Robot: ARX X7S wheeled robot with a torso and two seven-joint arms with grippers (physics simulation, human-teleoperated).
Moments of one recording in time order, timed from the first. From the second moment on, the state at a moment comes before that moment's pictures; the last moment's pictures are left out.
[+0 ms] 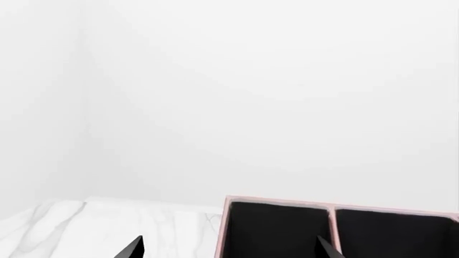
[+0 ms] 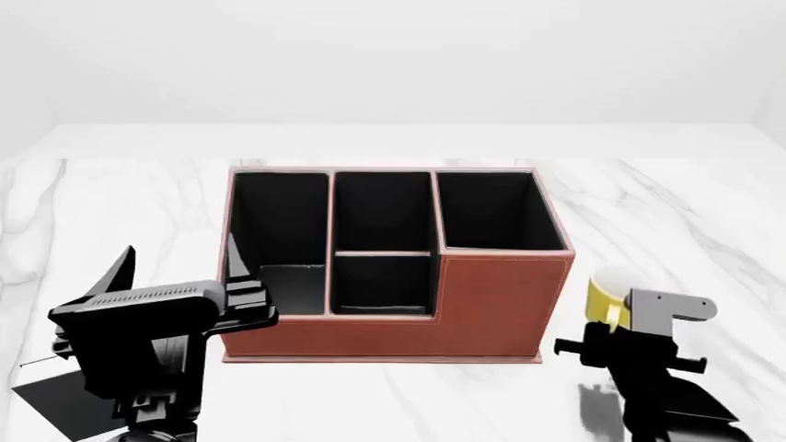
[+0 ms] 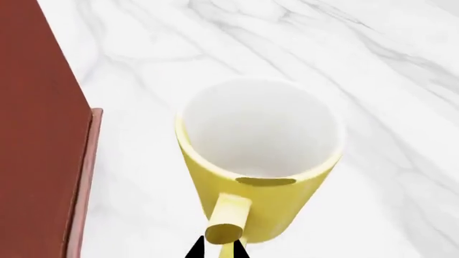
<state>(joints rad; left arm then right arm) -0.11 -0.31 0.13 0.63 -0.28 -0.45 -0.47 0.52 0.39 -0.08 0.55 0.38 0.45 0.10</state>
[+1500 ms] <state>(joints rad) -0.10 -0.33 0.14 0.64 -0.31 -0.44 -0.49 0.10 0.50 0.08 -0.33 0.53 0.72 0.32</state>
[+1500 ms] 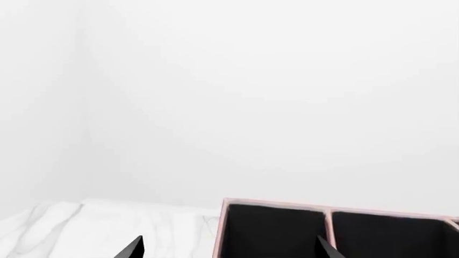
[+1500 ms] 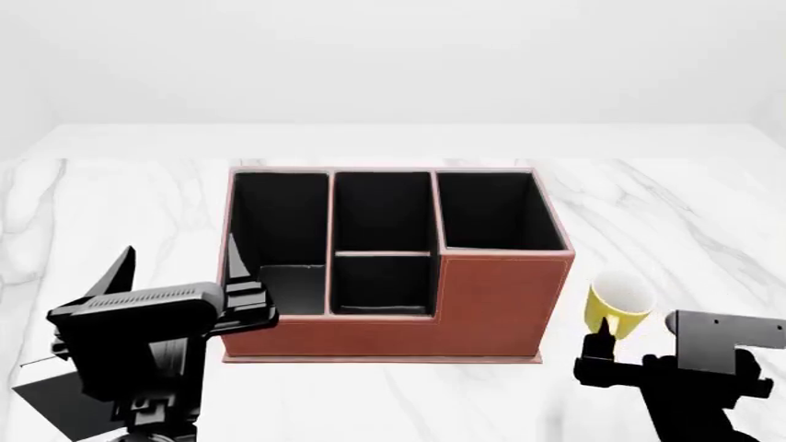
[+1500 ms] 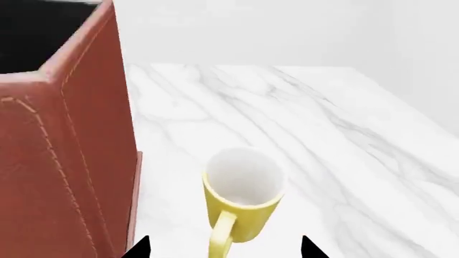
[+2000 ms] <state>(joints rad) -0.06 -0.35 0.15 0.71 -0.30 -0.43 -0.52 -0.19 0.56 0.27 -0.92 0.66 0.74 0.43</state>
